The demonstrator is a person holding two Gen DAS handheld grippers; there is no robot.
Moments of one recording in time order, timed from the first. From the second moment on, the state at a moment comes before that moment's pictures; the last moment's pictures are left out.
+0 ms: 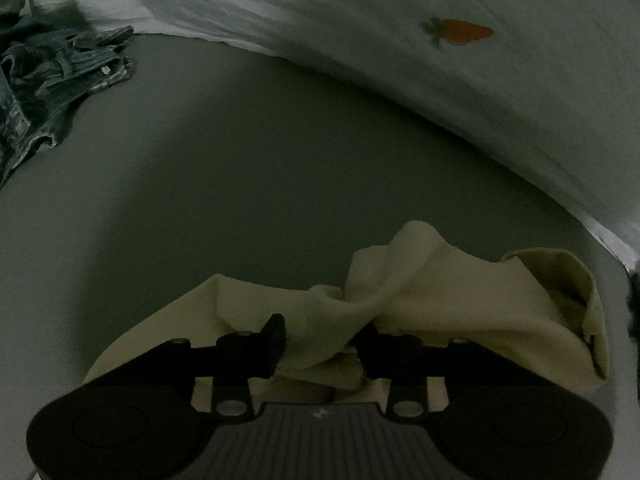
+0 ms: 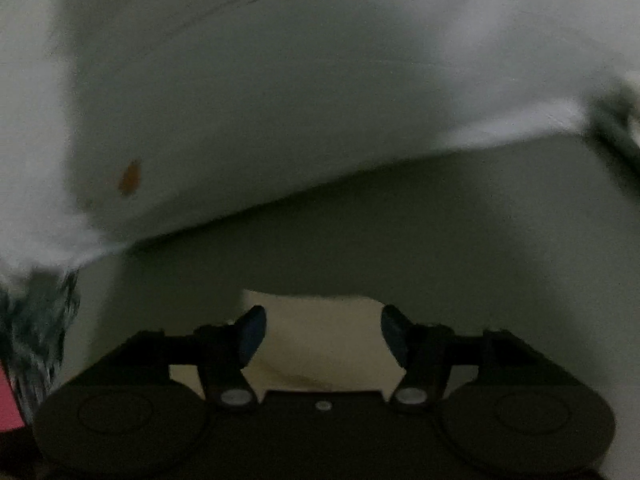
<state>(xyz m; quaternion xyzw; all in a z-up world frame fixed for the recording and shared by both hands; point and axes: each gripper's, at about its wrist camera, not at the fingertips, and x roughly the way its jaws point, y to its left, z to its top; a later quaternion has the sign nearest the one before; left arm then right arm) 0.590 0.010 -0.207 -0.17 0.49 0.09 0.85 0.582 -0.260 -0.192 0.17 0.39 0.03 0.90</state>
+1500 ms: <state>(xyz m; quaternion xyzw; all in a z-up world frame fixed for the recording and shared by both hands) 0.611 0.023 -0.203 -0.13 0.47 0.01 0.87 0.564 -0.276 -0.265 0.04 0.44 0.03 0.89</state>
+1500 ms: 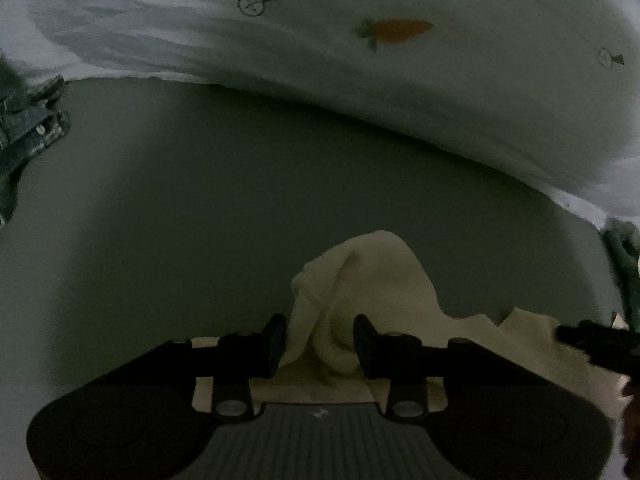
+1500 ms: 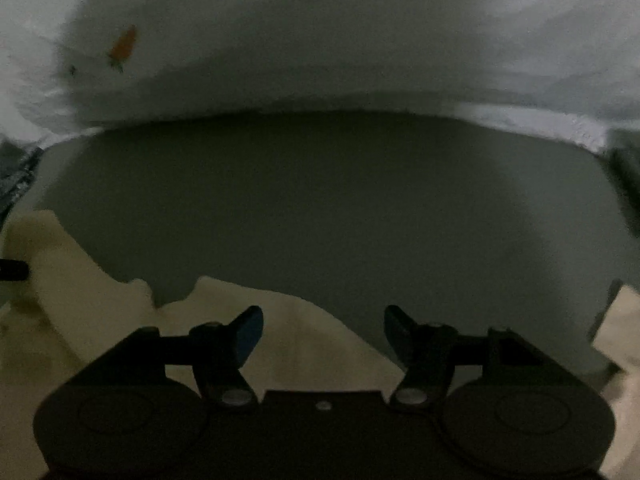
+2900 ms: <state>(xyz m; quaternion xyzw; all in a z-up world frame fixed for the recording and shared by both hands) 0.418 0.012 -0.217 -0.25 0.48 -0.03 0.84 0.379 -0.336 -0.256 0.20 0.46 -0.01 0.87</state>
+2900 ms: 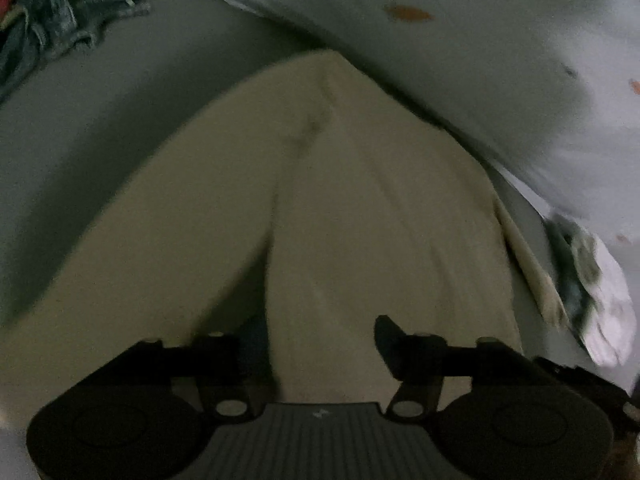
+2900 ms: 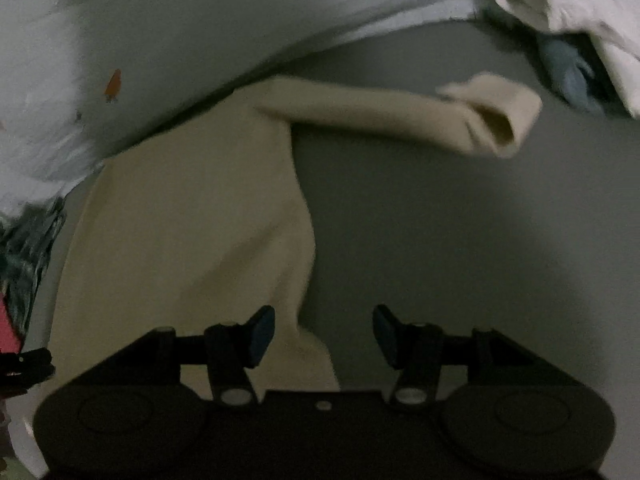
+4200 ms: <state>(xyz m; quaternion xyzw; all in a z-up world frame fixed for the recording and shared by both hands) 0.270 0.075 -0.209 -0.23 0.43 0.17 0.86 0.260 -0.250 -0.240 0.13 0.41 -0.05 0.90</state>
